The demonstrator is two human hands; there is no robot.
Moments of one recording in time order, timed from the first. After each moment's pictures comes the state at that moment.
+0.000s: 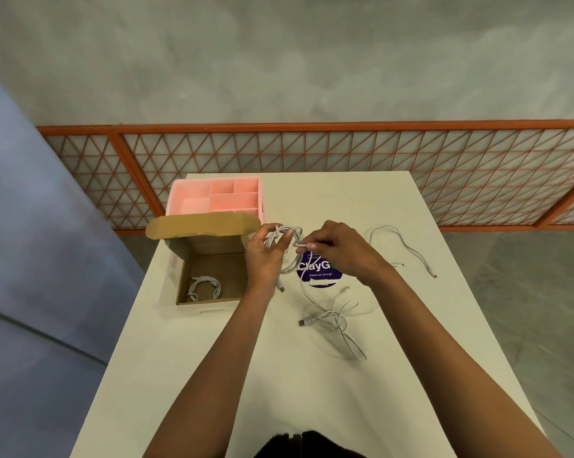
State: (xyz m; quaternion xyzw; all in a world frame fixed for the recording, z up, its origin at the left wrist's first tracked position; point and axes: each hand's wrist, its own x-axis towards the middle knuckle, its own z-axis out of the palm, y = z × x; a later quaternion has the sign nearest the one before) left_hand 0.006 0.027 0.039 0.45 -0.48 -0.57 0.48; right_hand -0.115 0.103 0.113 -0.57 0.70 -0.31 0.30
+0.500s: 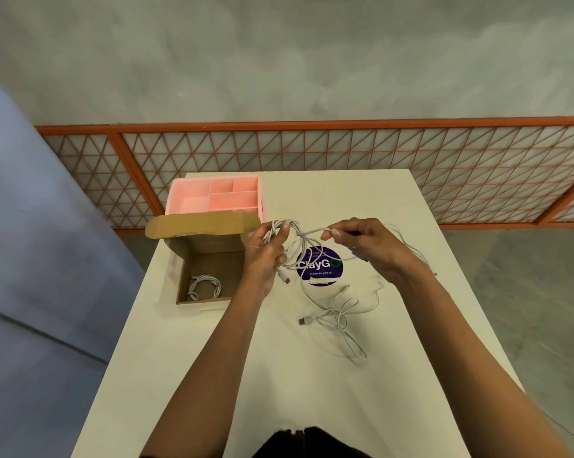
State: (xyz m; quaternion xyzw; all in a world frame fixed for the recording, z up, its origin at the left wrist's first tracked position) left_hand 0.012 0.025 0.049 0.38 -0.40 -0.71 0.43; right_hand -0.145 0.118 0.113 -0.45 0.65 -0.43 0.43
